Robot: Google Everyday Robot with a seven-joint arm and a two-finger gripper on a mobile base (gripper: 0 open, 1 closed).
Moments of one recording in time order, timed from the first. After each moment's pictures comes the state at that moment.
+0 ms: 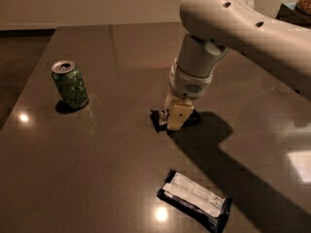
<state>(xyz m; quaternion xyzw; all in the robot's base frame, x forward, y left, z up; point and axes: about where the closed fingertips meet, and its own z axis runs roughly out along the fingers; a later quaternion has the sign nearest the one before) 0.505 -0.053 0.831 -0.71 0.69 0.08 0.09</state>
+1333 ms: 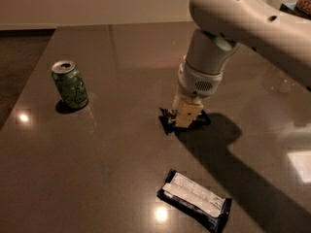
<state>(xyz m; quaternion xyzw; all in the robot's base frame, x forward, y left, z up) 0.495 -0.069 0.844 -0.71 0.69 0.08 0.08</state>
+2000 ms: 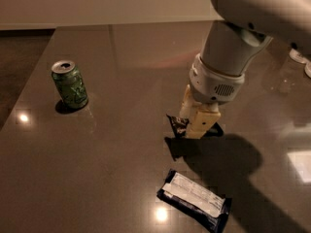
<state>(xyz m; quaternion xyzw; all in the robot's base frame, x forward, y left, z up) 0.432 -0.082 0.879 -0.73 0.67 0.10 0.07</state>
